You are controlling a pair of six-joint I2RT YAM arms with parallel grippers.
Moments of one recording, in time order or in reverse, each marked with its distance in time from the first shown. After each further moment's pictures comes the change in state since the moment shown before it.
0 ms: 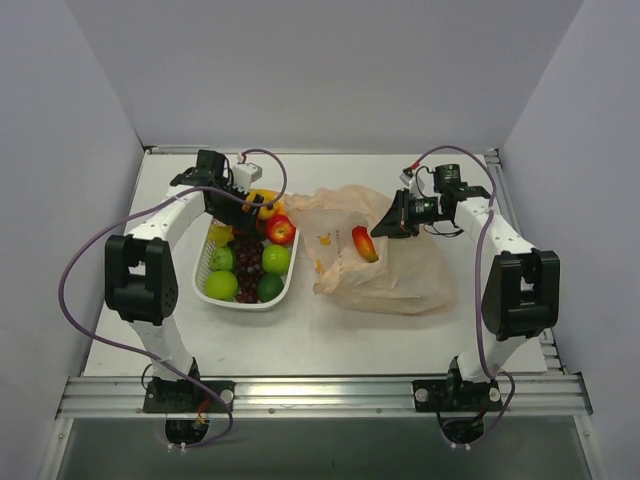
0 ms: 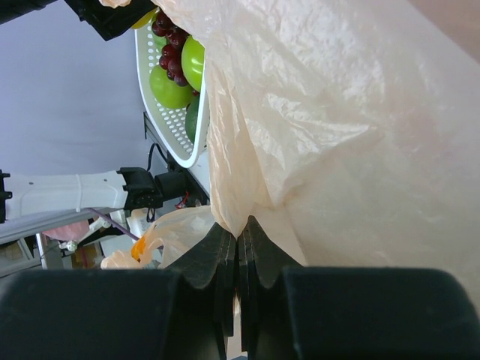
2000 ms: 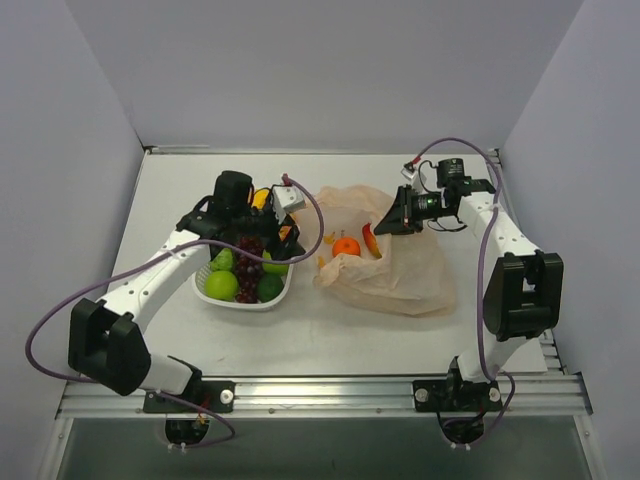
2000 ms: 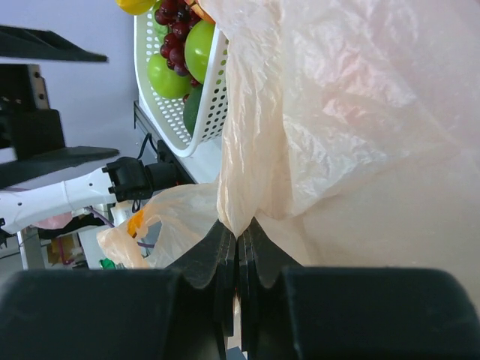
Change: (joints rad) left arm -0.294 -0.424 -0.297 0.318 0.378 -0.005; right arm -0.009 -0.004 0.064 -0.110 0.002 -0.106
